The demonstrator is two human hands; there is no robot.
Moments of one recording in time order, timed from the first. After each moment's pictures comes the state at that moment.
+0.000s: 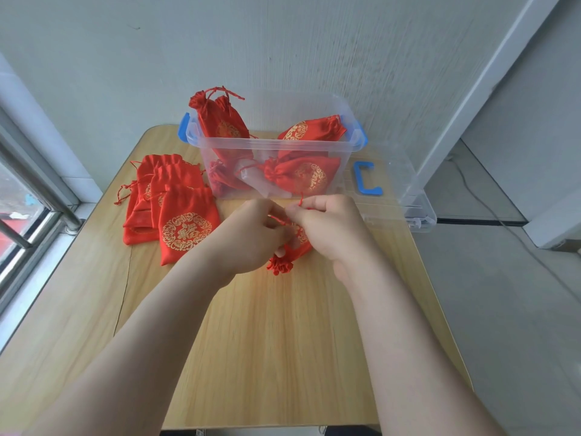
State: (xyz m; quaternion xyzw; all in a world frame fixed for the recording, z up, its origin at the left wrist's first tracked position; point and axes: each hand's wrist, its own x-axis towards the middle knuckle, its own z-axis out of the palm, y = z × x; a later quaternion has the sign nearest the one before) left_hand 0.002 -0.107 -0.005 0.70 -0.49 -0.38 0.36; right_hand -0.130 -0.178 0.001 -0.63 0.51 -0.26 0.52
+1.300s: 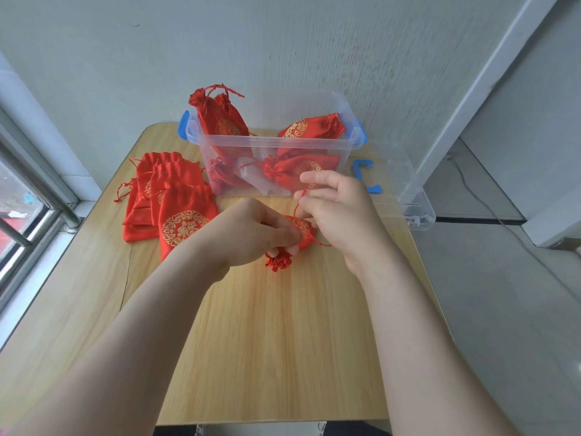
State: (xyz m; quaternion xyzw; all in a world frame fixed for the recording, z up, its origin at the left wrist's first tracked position) left_hand 0.010 -0.103 0.003 0.70 -0.48 -0.43 0.32; right_hand -0.137 -0.186 0.006 -0.64 0.47 -0.31 0.52
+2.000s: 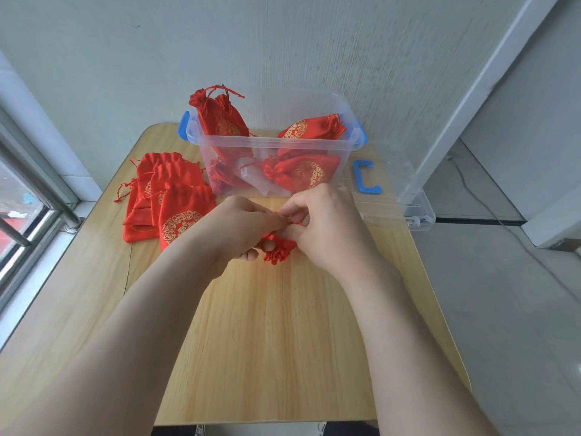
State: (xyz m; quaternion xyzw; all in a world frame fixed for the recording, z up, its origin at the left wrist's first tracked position) left_hand 0.019 -0.108 -0.001 0.72 -0.36 -0.47 0.35; right_hand -0.137 -0.175 0.003 -0.85 0.40 -0.22 0.26
